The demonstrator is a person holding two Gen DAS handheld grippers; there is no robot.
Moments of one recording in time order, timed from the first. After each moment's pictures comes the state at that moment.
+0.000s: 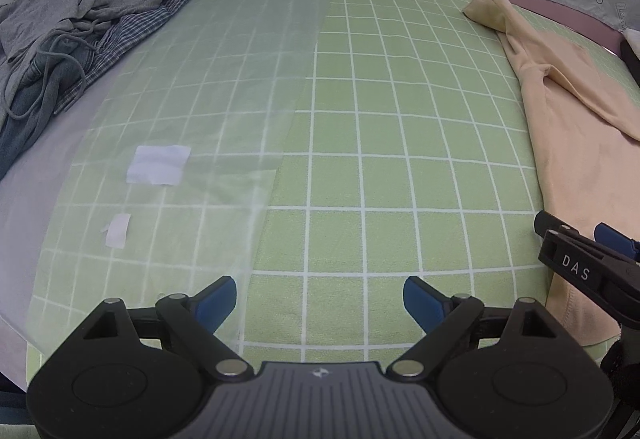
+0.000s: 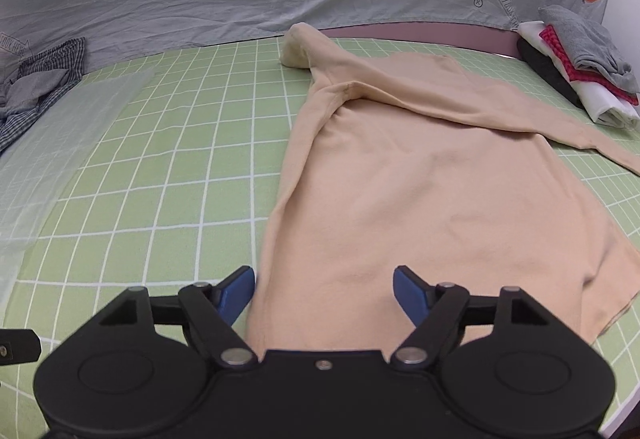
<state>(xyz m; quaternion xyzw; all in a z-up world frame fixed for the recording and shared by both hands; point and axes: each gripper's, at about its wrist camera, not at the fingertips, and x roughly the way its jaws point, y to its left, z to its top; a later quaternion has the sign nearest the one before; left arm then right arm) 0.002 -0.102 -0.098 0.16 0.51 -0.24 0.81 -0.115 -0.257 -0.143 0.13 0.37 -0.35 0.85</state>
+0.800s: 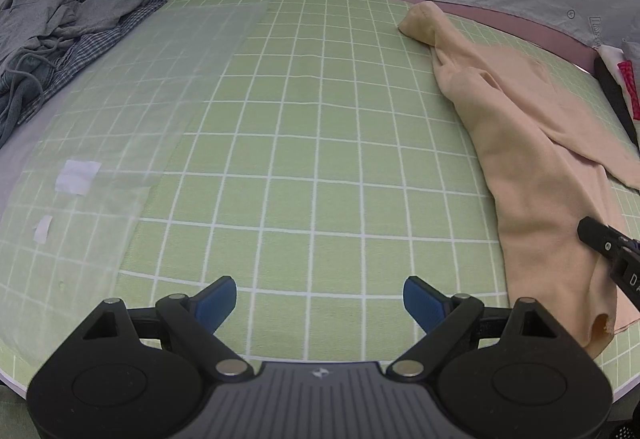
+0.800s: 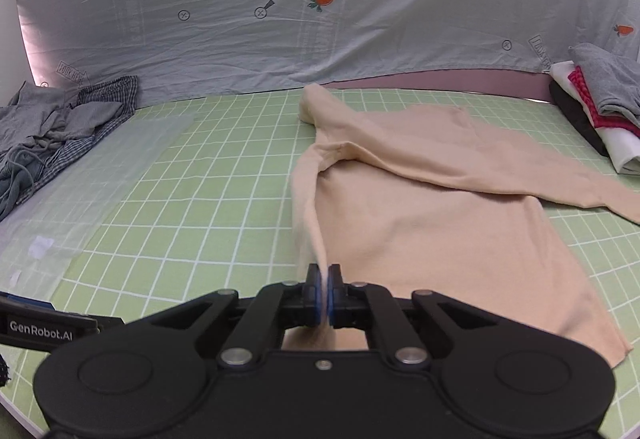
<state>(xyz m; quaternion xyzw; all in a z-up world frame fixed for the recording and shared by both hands) -0.062 -0.197 -0.081 0.12 0.50 -0.26 0.82 -0.190 -0.332 -0.087 0.13 0.33 -0.27 0.89</state>
